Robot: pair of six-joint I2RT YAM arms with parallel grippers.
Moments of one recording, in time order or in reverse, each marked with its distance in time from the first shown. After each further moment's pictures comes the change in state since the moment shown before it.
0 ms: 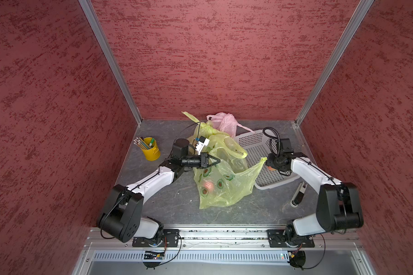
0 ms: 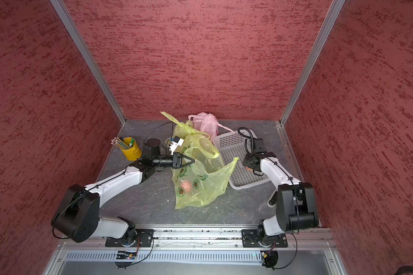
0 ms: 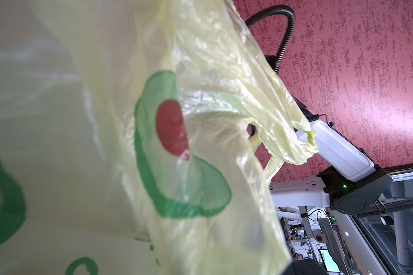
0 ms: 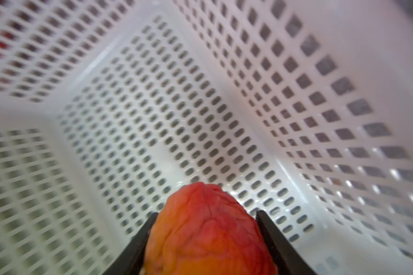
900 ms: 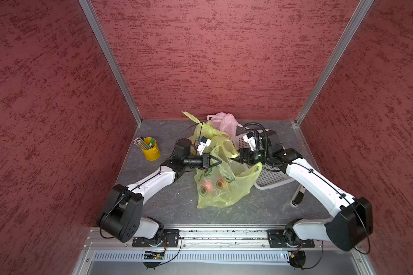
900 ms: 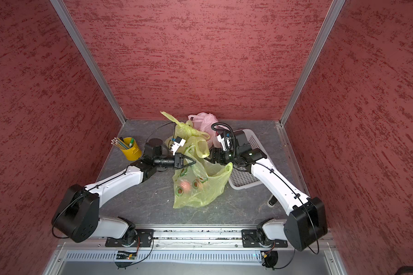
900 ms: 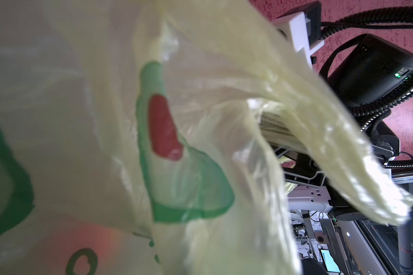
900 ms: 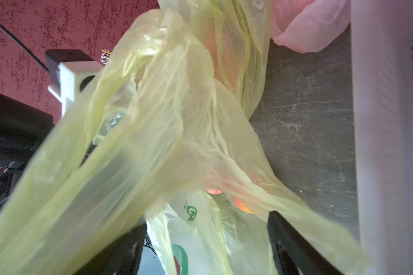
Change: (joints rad) left arm -0.028 0.002 0.021 -0.039 -0.027 0.006; right arm 0.359 -0.100 0.197 -0.030 -0.526 0.092
